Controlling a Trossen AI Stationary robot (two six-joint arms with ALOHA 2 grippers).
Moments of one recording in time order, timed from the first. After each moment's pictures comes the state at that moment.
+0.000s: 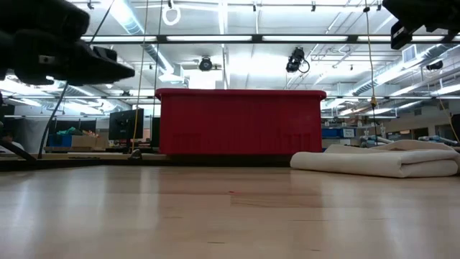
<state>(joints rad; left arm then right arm) -0.24 0.66 0.10 0.42 -0.29 0.27 -0.90 0.03 0.33 -0.02 -0.94 0.34</state>
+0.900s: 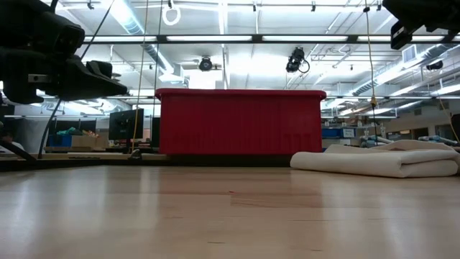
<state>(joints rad) -0.24 0.60 0.01 0.43 -0.28 0.27 -0.90 0.03 0.33 -0.02 -0.94 0.34</state>
